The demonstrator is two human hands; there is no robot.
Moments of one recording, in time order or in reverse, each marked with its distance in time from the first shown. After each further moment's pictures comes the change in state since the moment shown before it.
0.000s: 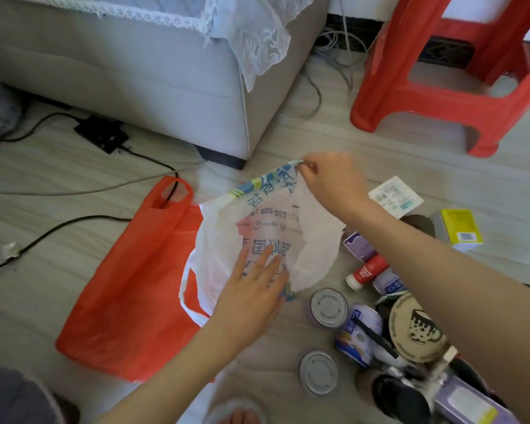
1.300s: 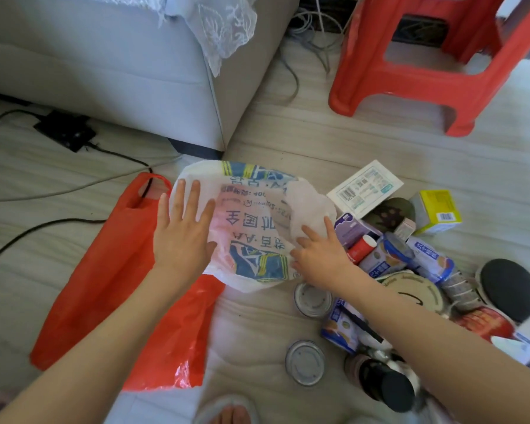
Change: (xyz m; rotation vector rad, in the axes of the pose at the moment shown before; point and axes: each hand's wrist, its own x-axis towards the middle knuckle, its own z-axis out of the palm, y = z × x) left_hand 0.039 -0.083 -0.004 0.127 0.074 -0.339; right_hand -0.108 0.039 0.061 -0.440 -0.709 -0.241
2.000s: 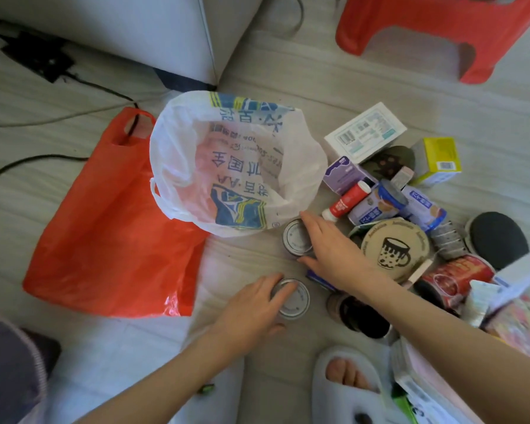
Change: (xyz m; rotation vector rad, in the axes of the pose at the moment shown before) left_hand -0.151 0.134 0.036 -0.511 -0.178 0.480; right_hand -0.072 -0.012 0.053 0.498 0.124 0.047
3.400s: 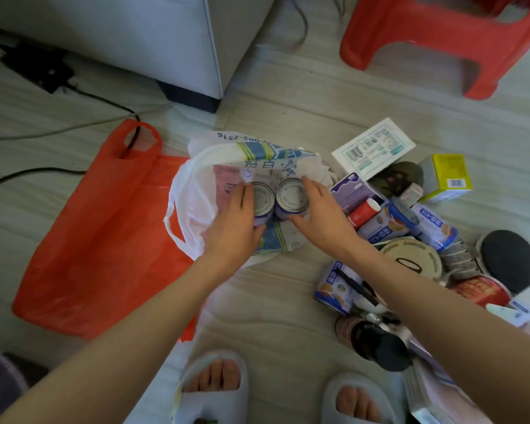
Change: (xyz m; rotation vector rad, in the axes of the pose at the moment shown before) left_hand 0.093 -0.093 -0.052 -0.147 0.287 -0.399; right_hand 0.073 -0.015 -0.034 0.266 0.205 0.172
